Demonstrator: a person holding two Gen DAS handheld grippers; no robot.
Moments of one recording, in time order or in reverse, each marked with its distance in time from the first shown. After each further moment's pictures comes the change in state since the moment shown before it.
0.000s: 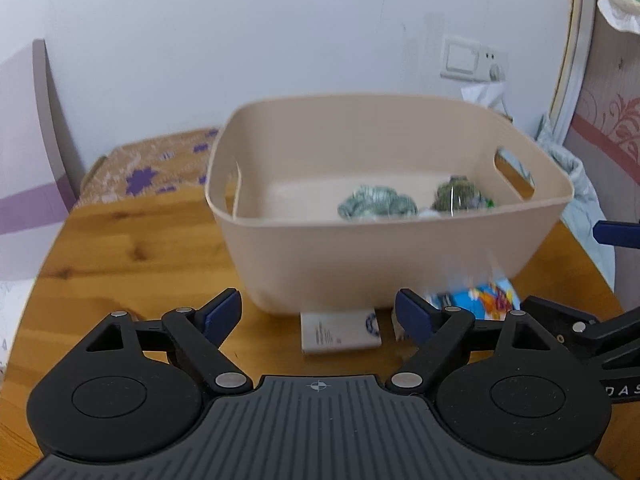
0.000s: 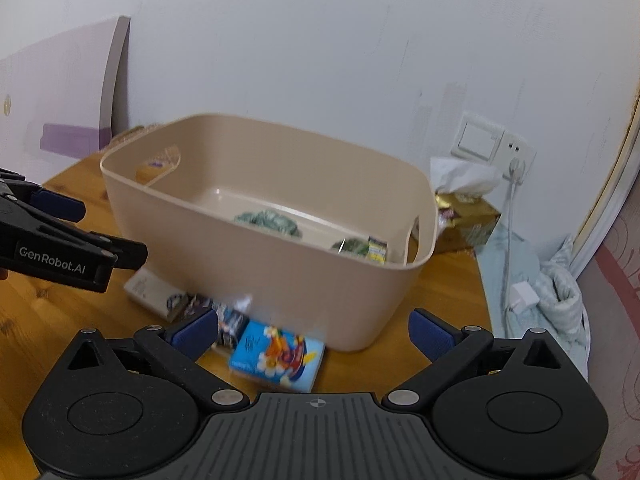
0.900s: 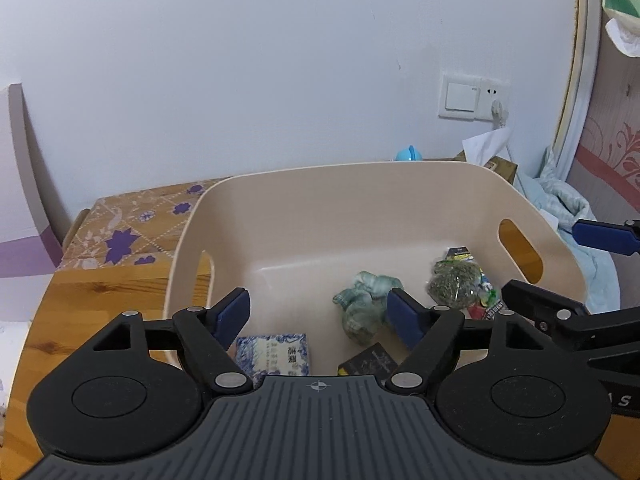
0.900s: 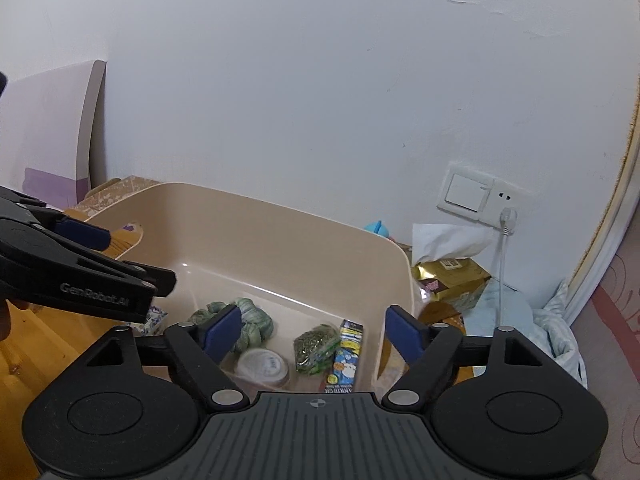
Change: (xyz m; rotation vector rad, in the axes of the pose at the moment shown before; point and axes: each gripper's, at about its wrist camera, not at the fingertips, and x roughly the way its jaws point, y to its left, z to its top) left arm 0.021 -0.014 0.073 0.014 -0.085 0.003; right arm 0.015 -0.024 0.056 0.023 -0.132 -0.028
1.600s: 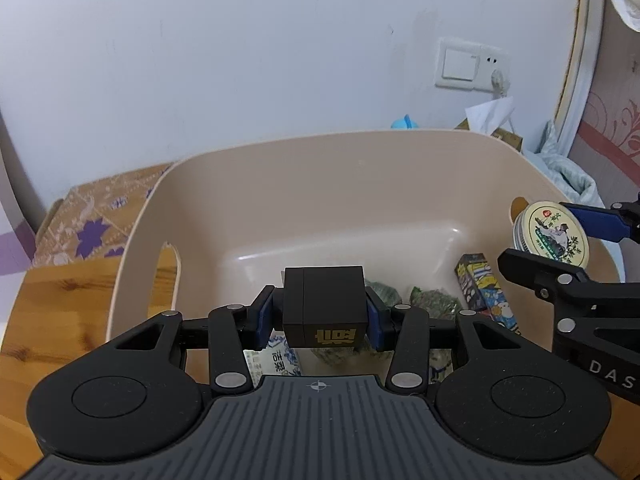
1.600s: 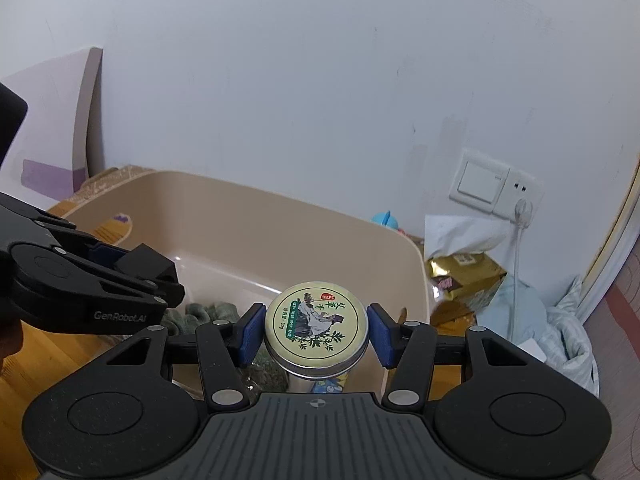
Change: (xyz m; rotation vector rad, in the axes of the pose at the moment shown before) left arm 0.055 -0.010 -0.001 0.018 0.085 -0.030; right arm 0.037 -0.001 0.003 -0.007 0.047 0.022
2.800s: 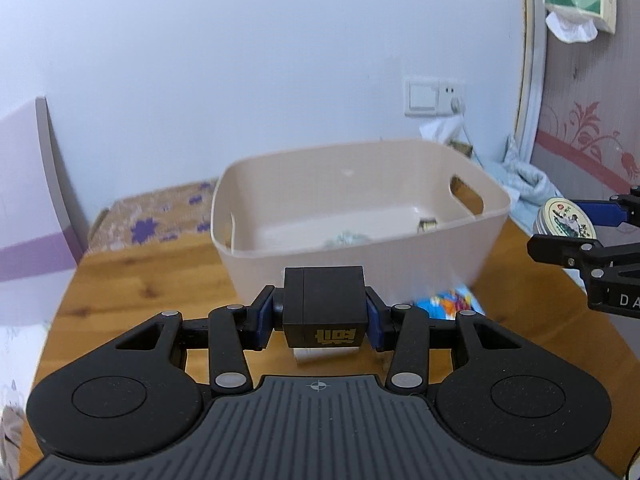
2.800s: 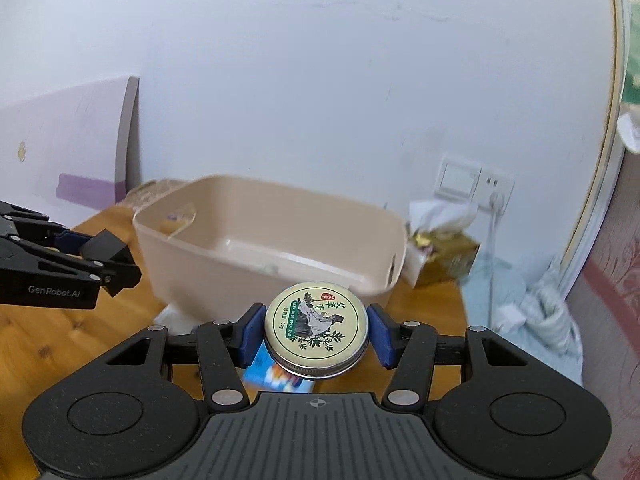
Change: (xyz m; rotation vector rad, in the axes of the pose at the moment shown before) left arm -0.141 0.003 -0.086 0.047 -0.165 0.011; right arm -0.127 0.011 -0.056 0.029 -0.088 0.023
